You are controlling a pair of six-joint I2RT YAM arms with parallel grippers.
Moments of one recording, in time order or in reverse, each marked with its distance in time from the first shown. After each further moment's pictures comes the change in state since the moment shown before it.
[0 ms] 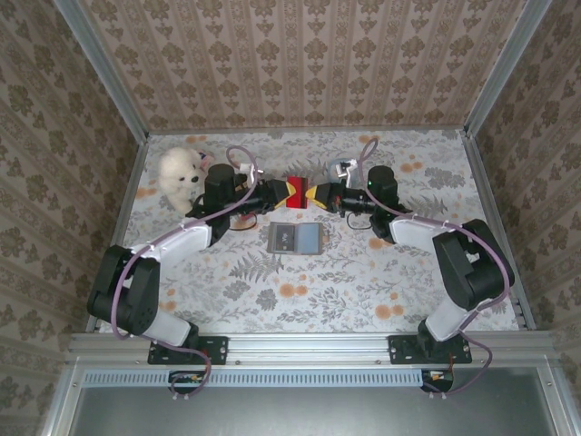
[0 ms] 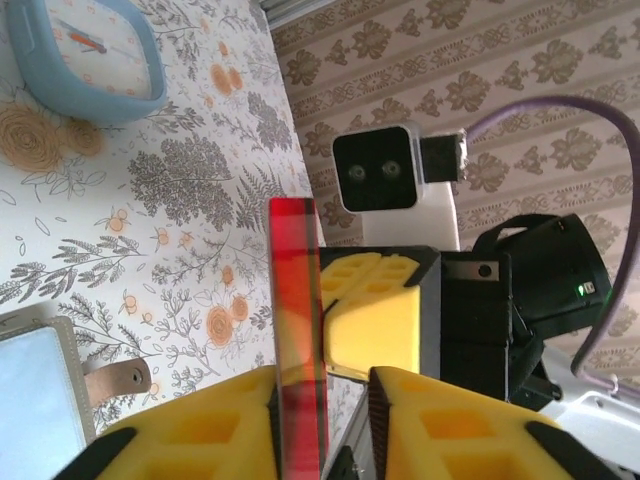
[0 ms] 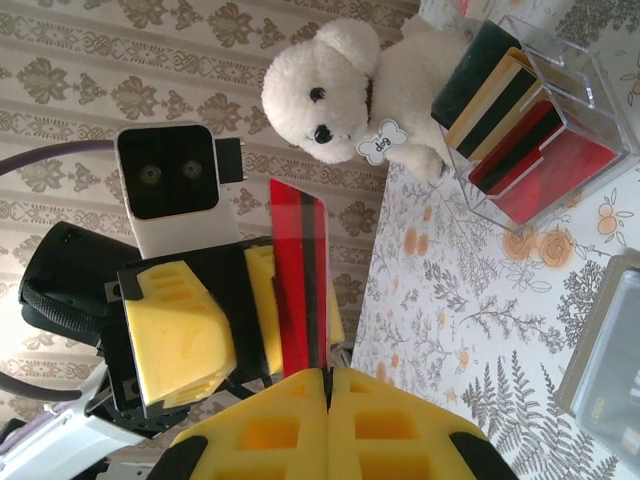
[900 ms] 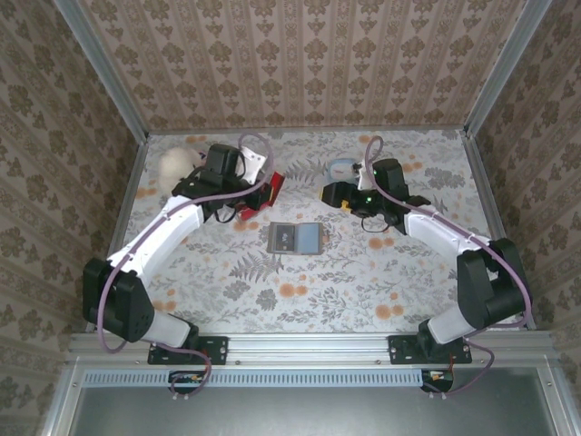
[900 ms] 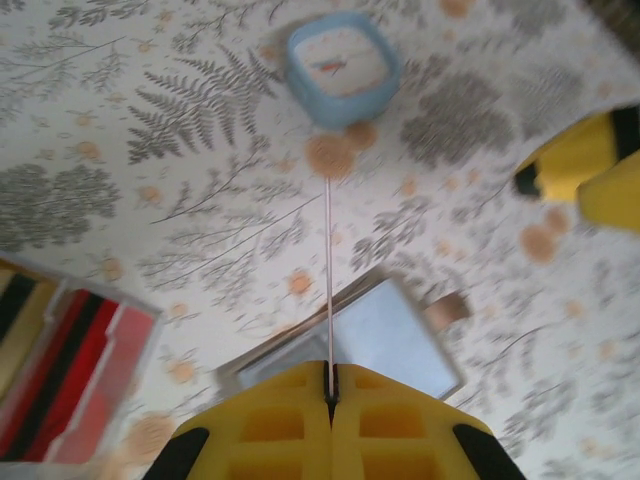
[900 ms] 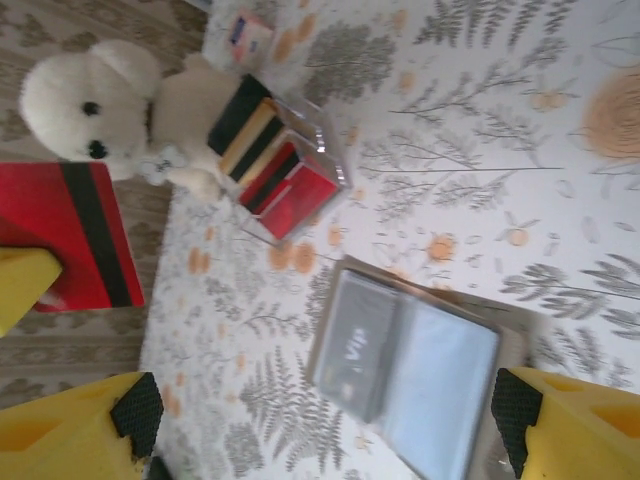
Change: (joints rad) left arm -0.021 -0.040 0.371 -0.924 -0.481 1.017; right arm -0.052 -0.161 0.113 -0.774 0.309 -0.593
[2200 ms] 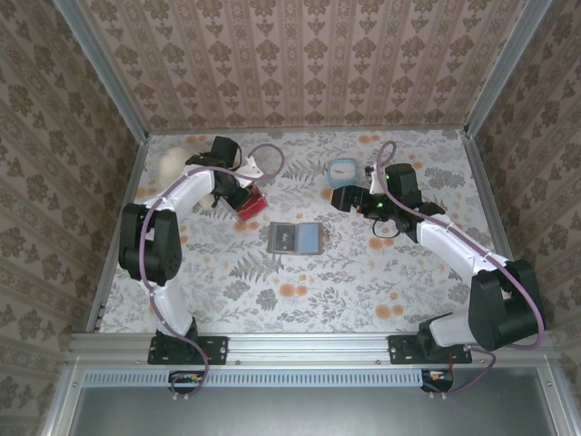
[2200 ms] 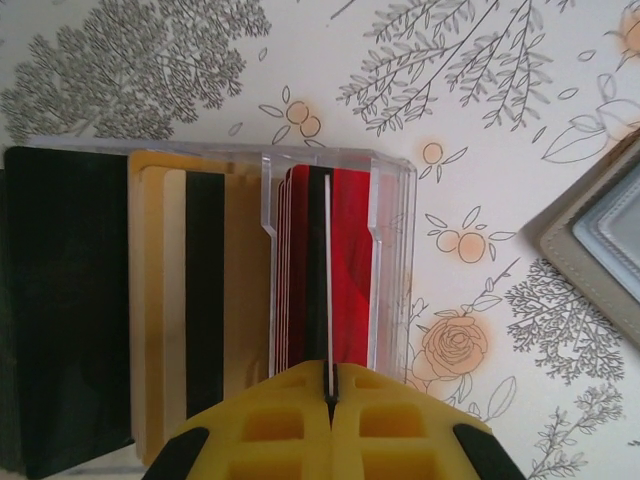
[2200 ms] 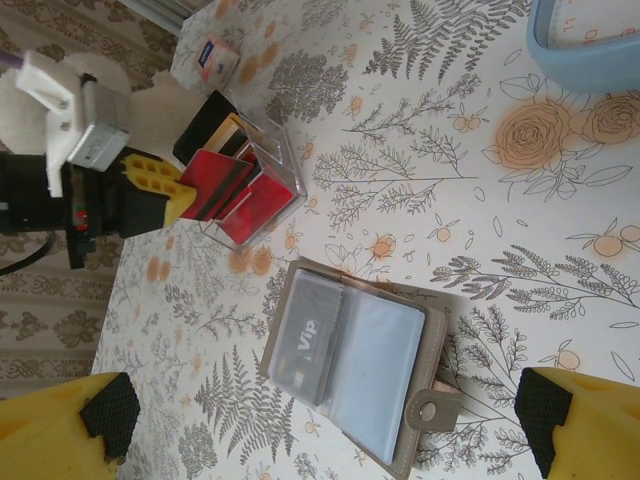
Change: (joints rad) left arm 0.169 0.422 0.221 -0.209 -0.166 0.573; right arm -0.041 -0.127 -0.065 -0.060 0.053 -0.069
